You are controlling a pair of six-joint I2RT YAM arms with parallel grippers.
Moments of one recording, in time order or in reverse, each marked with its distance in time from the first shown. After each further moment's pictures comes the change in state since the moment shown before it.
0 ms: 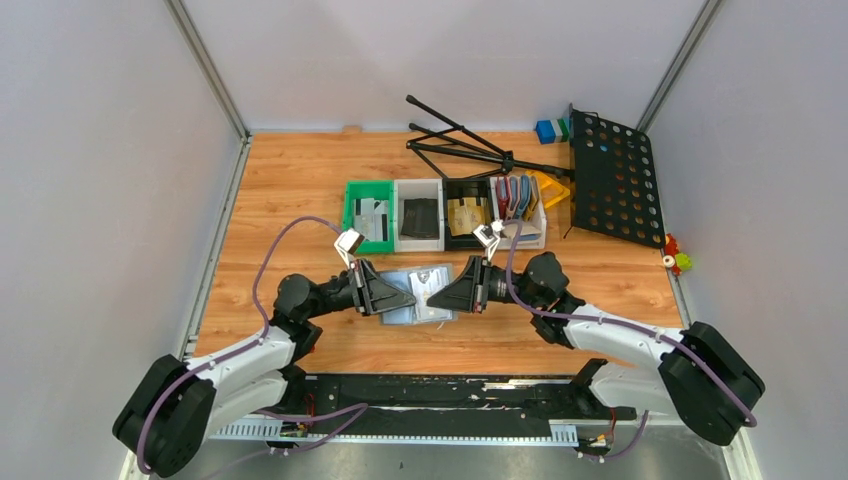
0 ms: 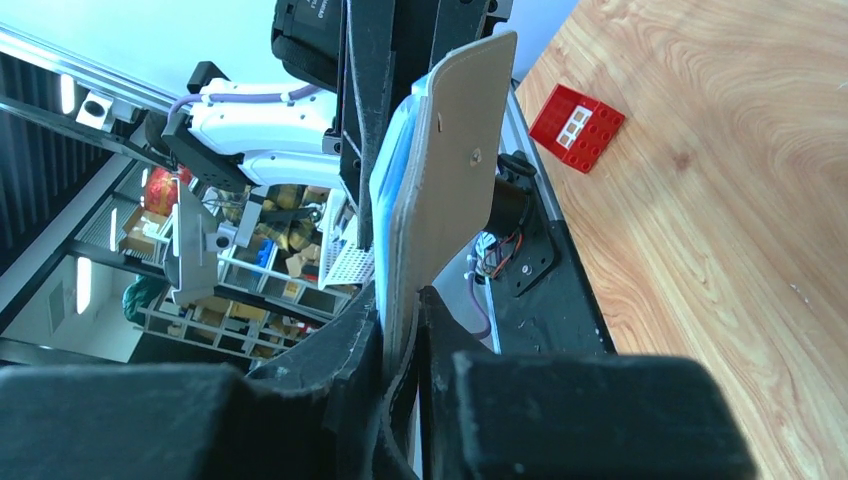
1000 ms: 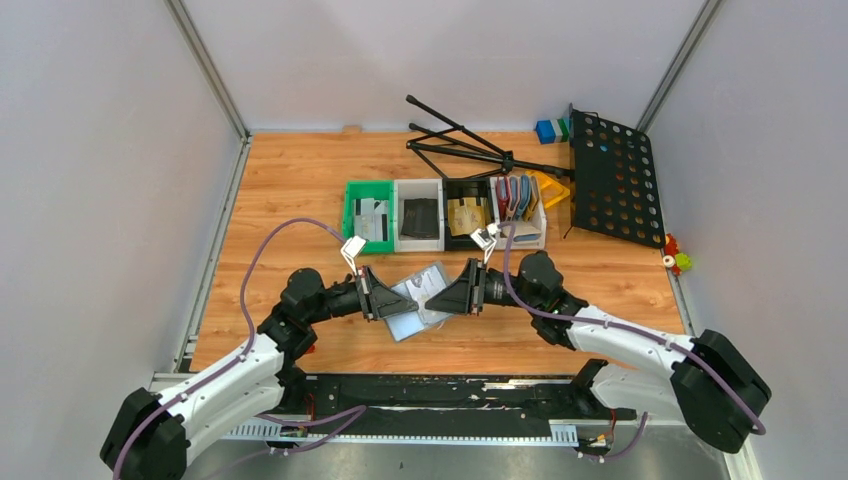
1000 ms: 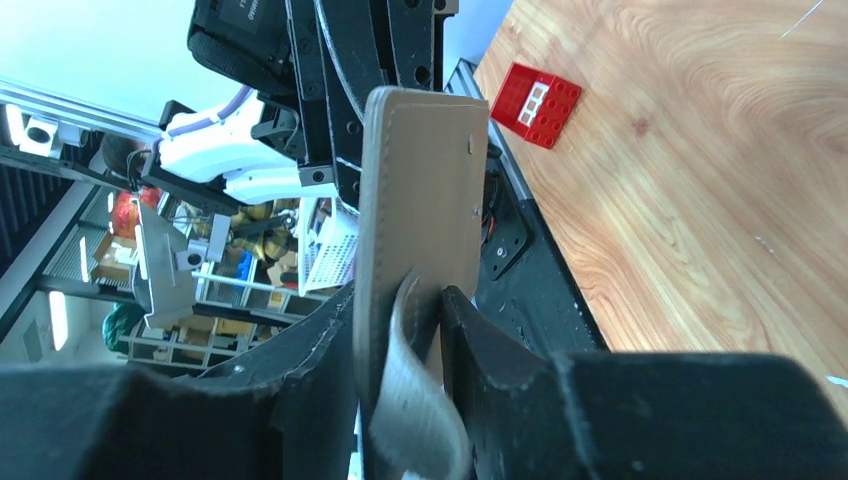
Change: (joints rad) left arm -0.050 -0.214 0.072 -0.620 -0.130 0.303; right arm 0.039 -0.024 0.035 -0.208 0.061 -0.045
